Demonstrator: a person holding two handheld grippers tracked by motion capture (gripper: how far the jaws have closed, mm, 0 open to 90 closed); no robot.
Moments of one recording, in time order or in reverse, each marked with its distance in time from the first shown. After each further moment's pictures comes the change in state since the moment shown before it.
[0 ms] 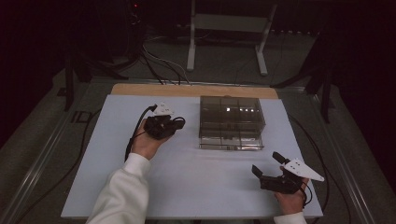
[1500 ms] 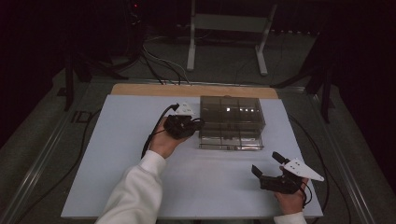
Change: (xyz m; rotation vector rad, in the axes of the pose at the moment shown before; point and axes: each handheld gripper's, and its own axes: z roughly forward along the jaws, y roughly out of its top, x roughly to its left) left arm -0.032 0.029 0.032 0.003 -0.099 0.072; right arm 0.000 0.000 0.000 0.001 0.004 -0.003
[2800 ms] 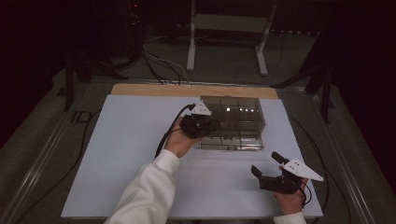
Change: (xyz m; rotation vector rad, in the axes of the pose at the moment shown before) left arm -0.016 0.018 0.037 -0.009 -0.085 0.006; right arm 0.001 0.000 0.001 -0.002 0.007 -0.002
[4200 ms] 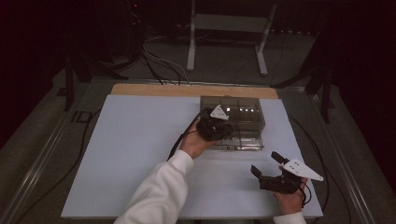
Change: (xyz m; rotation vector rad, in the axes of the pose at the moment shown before) left arm -0.017 0.011 0.045 0.052 -0.049 0.037; right arm 0.000 0.000 0.000 -0.002 0.006 0.003
